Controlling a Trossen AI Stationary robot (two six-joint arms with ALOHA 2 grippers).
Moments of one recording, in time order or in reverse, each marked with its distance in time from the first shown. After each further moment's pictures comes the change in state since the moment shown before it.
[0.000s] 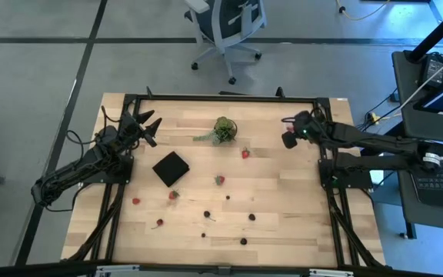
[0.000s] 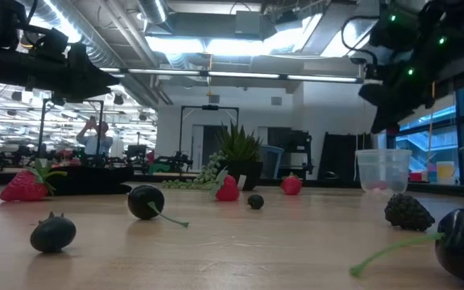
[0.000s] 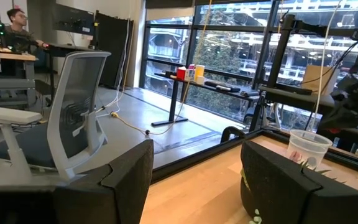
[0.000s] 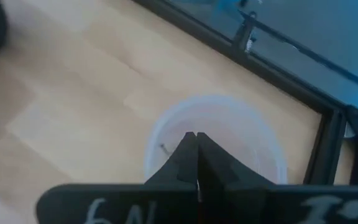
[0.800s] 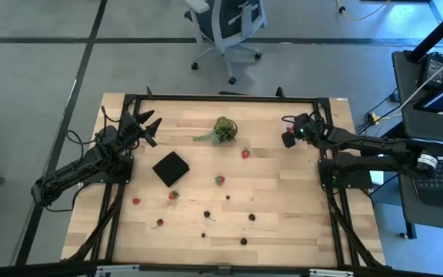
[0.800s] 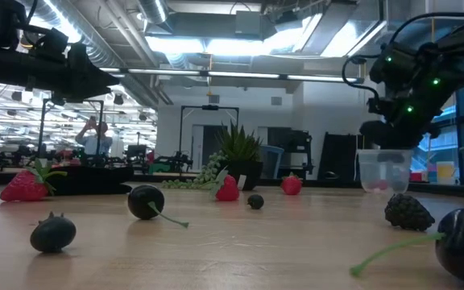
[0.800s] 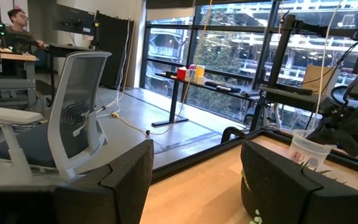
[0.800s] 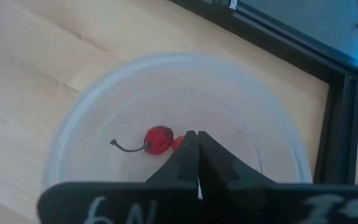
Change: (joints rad) left arm 0.000 0.000 0.000 0.001 -0.002 0.000; right arm -0.156 0.084 -0.202 0.292 -0.033 -0.058
